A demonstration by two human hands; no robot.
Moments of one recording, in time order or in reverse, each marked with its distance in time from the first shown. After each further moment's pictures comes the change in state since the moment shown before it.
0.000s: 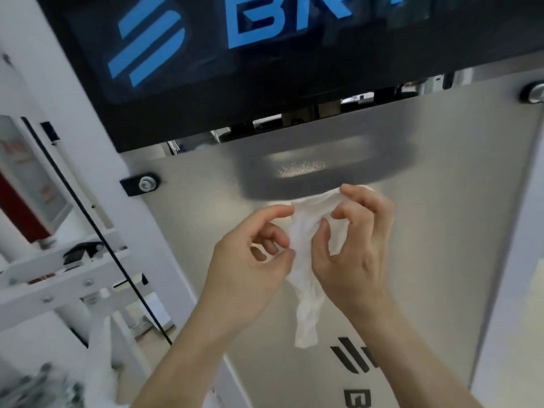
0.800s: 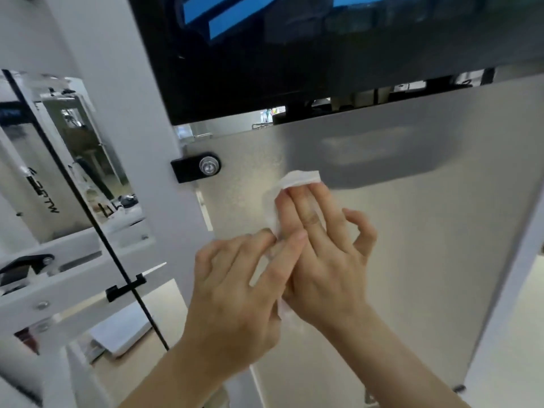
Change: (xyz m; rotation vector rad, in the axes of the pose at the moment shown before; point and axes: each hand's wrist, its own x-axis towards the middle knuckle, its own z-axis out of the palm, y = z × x) left_hand -0.009 -0.092 -0.068 0.636 0.212 0.832; right_hand -0.031 -0.075 0.072 -0.642 -0.153 -0.267
